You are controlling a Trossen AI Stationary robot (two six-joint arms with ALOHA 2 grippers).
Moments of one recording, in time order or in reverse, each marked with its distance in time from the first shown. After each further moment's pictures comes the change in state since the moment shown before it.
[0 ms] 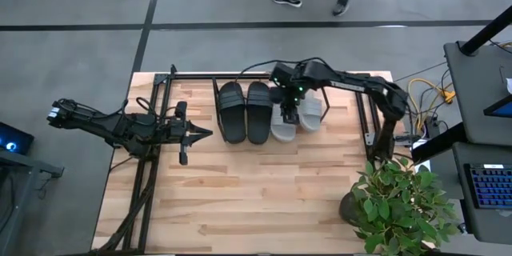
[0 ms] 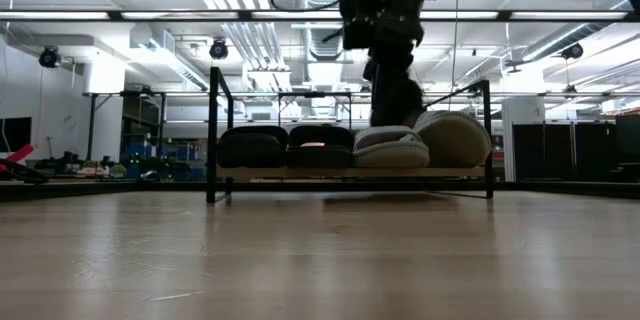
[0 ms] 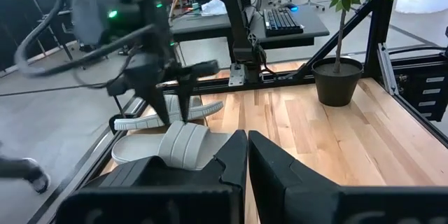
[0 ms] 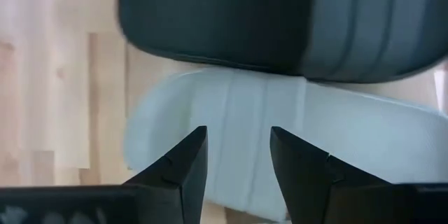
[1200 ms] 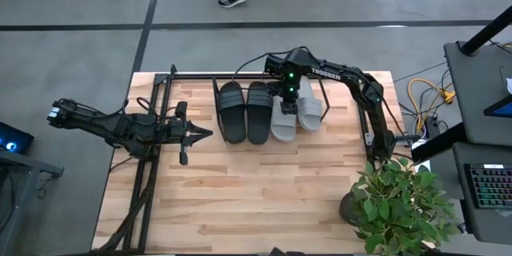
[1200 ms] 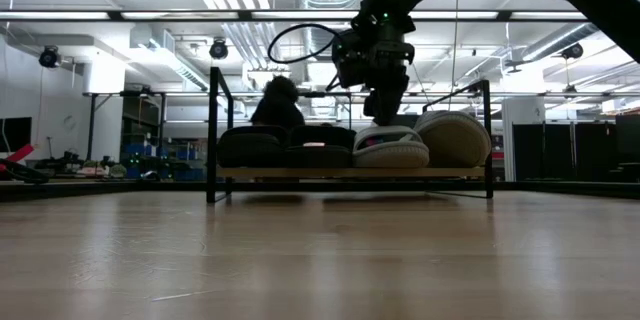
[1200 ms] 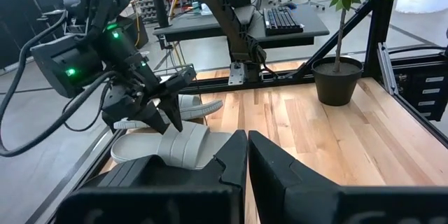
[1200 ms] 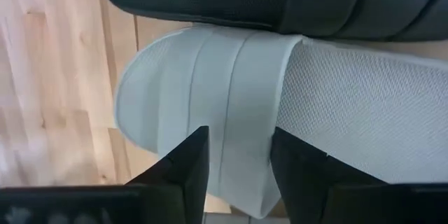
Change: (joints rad) left arm 0.000 0.003 0.000 -0.001 0.000 -0.005; right arm -0.133 0.283 0.273 -0.320 -0.183 -0.127
